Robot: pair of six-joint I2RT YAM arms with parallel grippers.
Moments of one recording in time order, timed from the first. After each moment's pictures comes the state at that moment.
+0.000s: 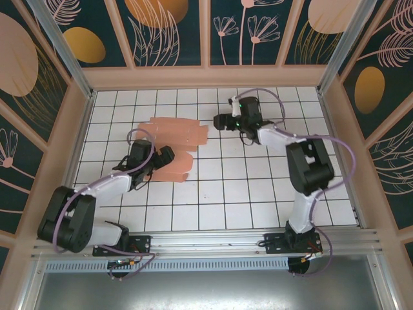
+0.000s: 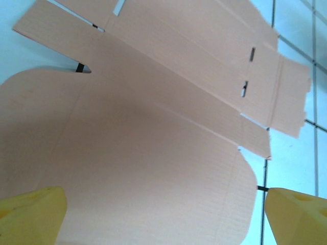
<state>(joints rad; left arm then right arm) -0.35 1.33 0.54 0.04 0.01 -0.78 0.41 1.94 1.31 0.01 -0.28 0.26</state>
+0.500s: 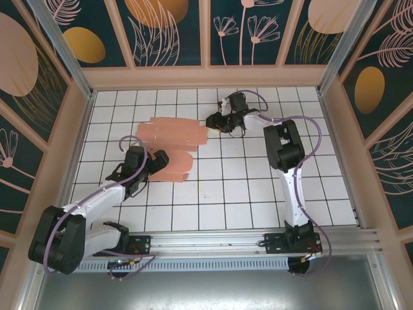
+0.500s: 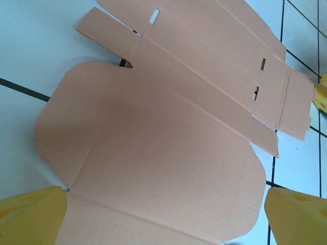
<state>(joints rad) -0.35 1.18 0.46 -0.02 -0.05 -0.81 0.38 2.37 1.74 -0.24 -0.67 0.50</state>
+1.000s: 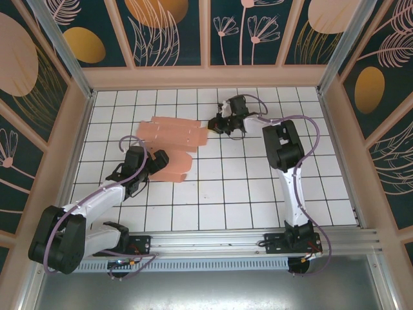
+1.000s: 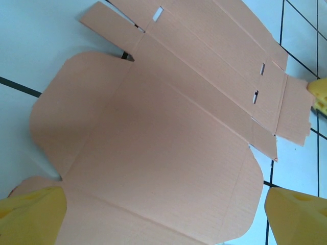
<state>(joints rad) -0.35 1.18 0.46 -0.02 -0.05 -0.82 0.38 2.35 1.63 -0.11 -0.72 0.63</state>
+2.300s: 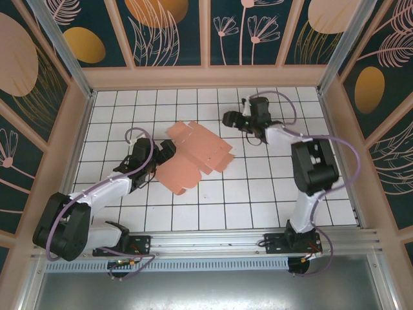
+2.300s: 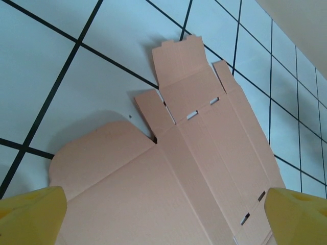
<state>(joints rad) -0.42 1.29 0.57 0.07 -0.09 -0.91 0.34 1.91 1.25 0.00 -0.34 0.46</state>
